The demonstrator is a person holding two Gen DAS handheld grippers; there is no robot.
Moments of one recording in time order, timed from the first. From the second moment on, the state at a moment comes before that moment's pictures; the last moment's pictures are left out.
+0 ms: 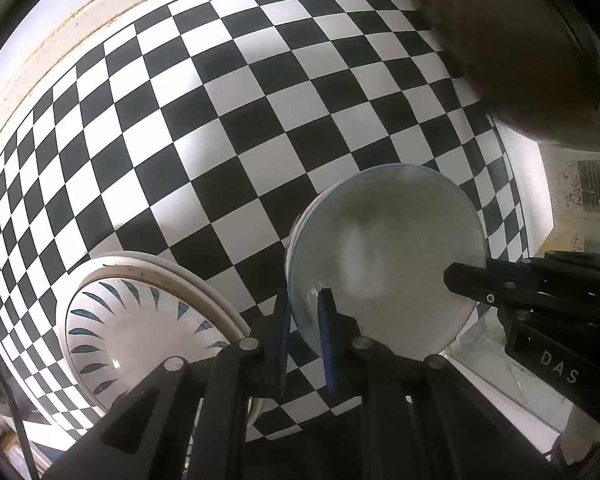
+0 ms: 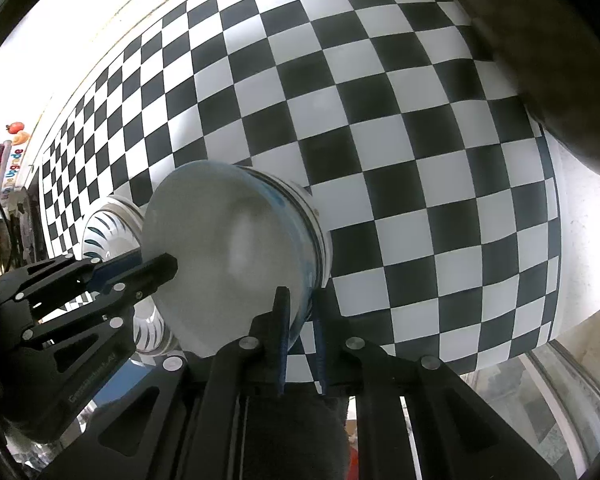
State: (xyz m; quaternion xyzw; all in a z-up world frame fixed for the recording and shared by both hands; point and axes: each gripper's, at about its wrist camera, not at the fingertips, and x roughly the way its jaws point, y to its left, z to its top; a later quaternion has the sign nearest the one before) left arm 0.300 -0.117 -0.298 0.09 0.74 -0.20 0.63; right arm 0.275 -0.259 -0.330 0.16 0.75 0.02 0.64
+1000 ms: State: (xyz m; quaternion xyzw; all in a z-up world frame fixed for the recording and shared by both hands) left arm 0.253 -0.094 -0.177 0.08 0.66 -0.24 0.71; right arm 0.213 -0.238 -0.215 0.12 0.65 0.00 0.75
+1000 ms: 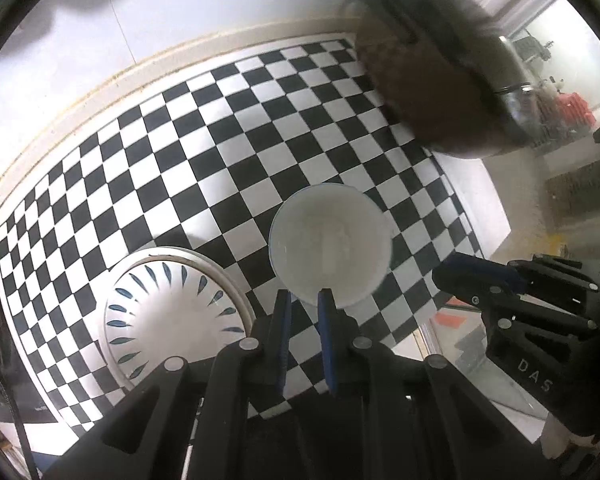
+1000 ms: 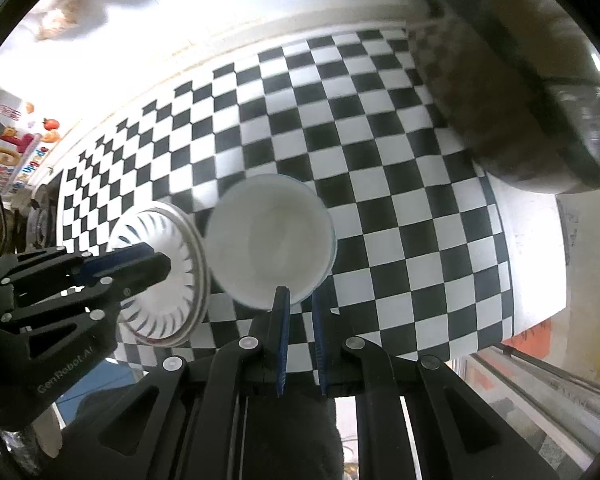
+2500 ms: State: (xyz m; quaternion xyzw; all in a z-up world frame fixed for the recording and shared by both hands) left arm 0.354 -0.106 -0.329 -0.05 0.80 -0.23 0.56; right arm 0.268 -0.295 -0.378 0.31 0.69 0.02 0.65
